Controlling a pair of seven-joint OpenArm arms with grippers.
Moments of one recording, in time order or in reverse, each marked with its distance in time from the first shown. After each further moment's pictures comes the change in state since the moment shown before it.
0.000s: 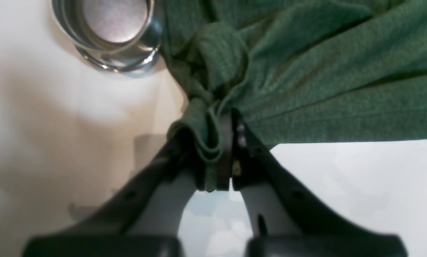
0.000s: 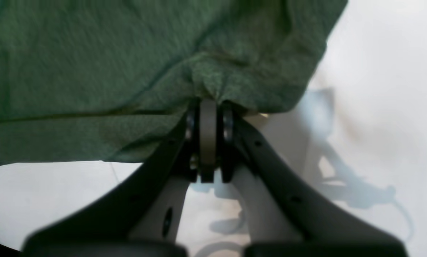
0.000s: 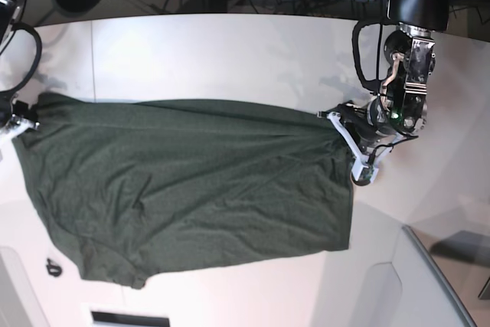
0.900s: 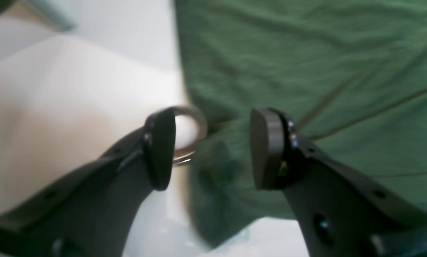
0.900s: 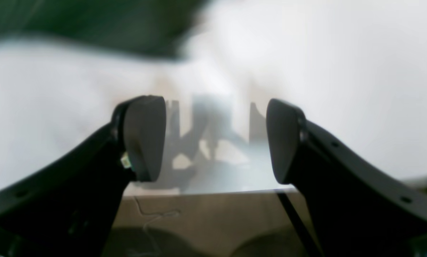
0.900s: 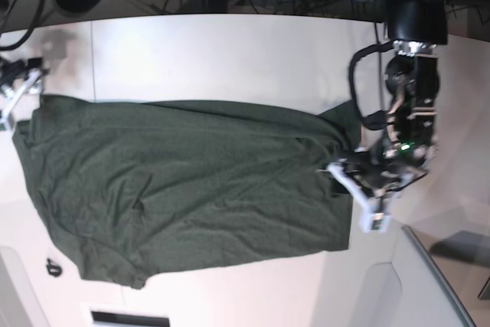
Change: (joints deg) left arm -6.3 4.6 -2.7 6.6 0.5 0.7 -0.1; right arm -18.8 -3.7 -3.3 27.7 -11.3 1.2 -1.4
